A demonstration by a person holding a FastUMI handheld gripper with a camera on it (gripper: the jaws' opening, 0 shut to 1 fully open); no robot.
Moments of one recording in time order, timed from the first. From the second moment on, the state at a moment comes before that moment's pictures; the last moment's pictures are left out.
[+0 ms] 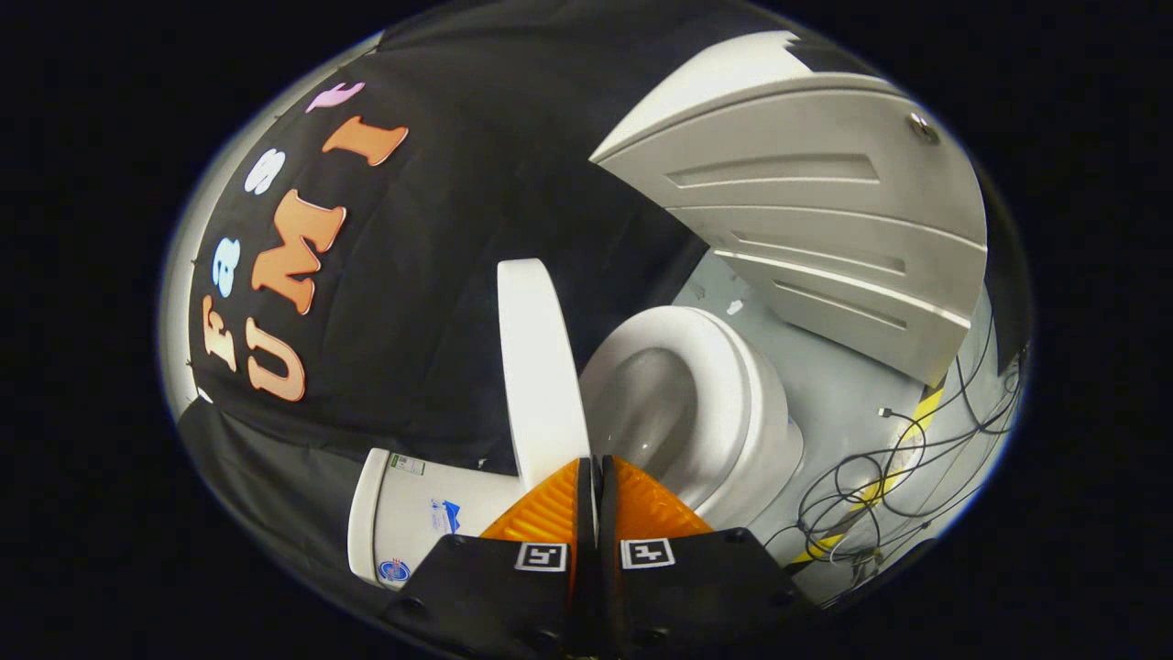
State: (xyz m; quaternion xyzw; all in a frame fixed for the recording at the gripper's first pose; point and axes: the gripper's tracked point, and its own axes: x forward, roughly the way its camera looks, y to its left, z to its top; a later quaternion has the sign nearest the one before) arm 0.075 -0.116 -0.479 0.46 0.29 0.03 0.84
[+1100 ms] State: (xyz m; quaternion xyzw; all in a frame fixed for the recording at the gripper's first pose) arm 0.062 0.011 -0.351 0.27 0.24 0.05 0.93
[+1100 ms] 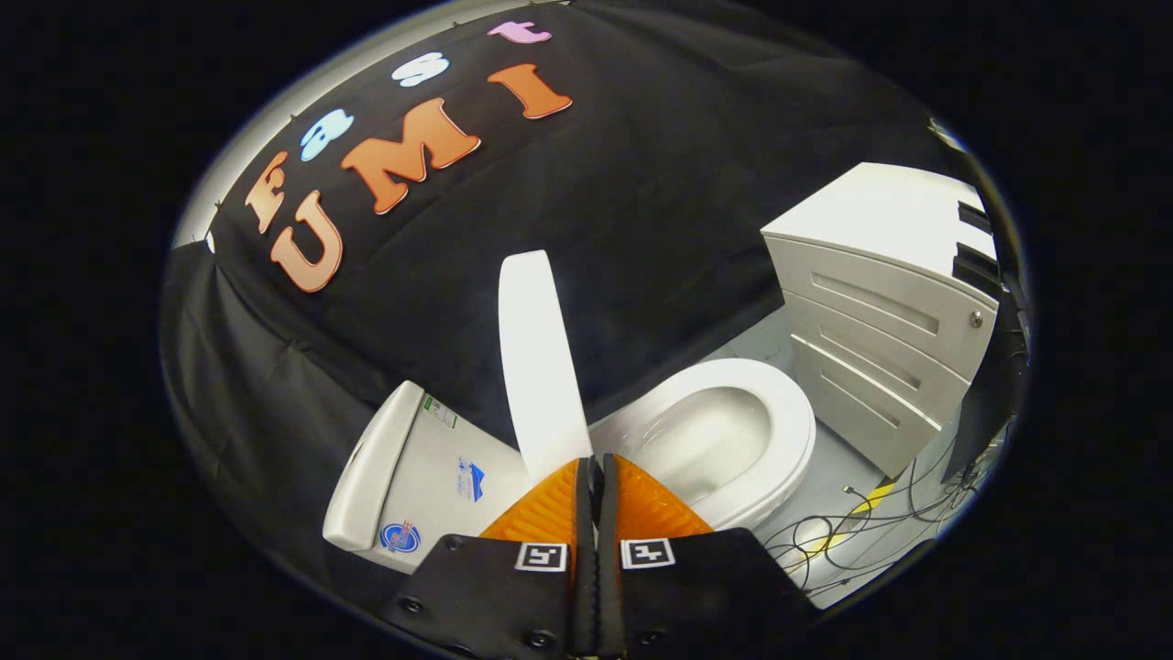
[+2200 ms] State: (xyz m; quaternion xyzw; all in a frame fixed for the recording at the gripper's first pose) arm 0.032 0.151 -0.302 0.05 0.20 0.05 0.98
